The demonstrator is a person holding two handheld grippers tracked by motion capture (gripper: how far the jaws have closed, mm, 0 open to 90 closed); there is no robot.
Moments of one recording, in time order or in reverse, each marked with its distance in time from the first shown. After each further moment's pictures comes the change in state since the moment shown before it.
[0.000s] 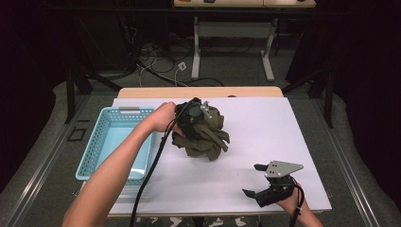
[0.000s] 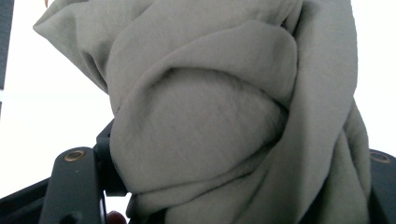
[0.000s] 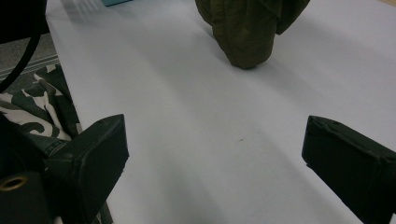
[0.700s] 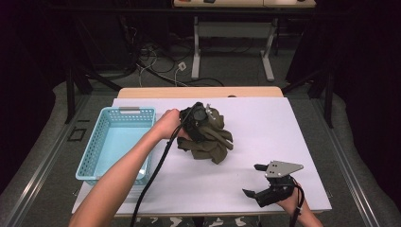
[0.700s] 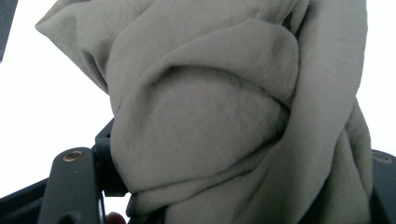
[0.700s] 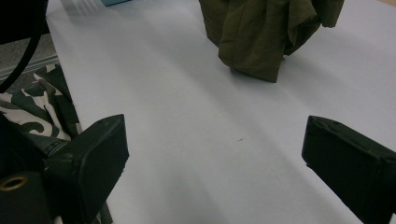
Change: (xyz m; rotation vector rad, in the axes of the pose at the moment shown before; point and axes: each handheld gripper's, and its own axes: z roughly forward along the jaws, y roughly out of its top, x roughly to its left) left arm -0.004 0.002 0.029 0.015 0.074 -0.126; right arm 0.000 0.000 0.000 -0.001 -0.001 -0.004
